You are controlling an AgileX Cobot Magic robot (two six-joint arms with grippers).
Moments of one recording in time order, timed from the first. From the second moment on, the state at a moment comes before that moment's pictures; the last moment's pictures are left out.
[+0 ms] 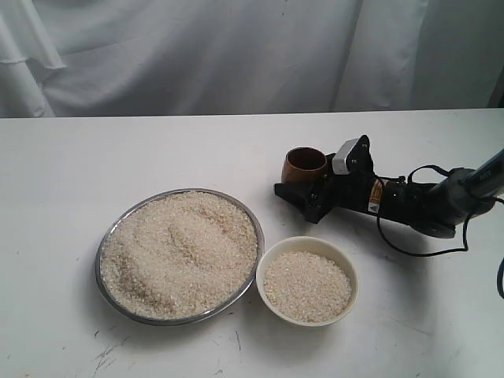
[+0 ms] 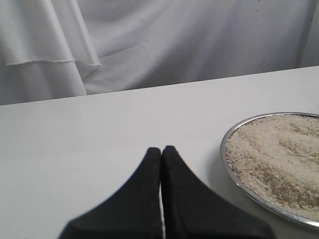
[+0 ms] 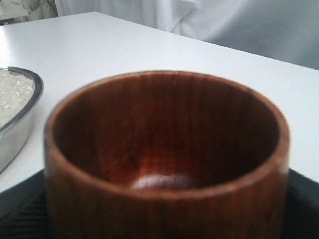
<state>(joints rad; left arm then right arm) -0.04 -0.01 0.00 -0.09 0.28 0.19 0.08 2.54 -1.36 -1.06 -1.14 0.49</state>
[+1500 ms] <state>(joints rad) -0.04 -0.01 0.00 -0.09 0.28 0.19 0.12 1.67 -1.03 -1.65 -0.44 1.36</state>
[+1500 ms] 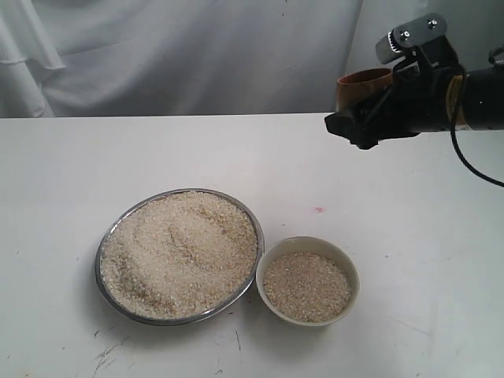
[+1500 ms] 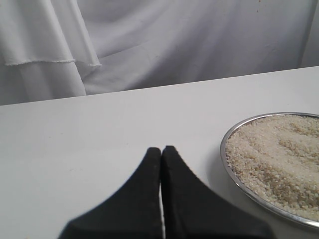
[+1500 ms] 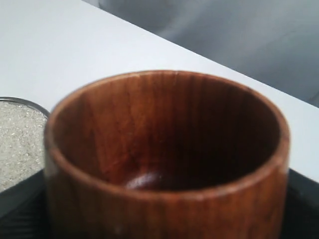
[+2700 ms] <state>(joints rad) -0.04 -0.01 0.00 -0.09 0.28 0.19 0.48 1.59 -0.93 -0.76 0.11 0.04</state>
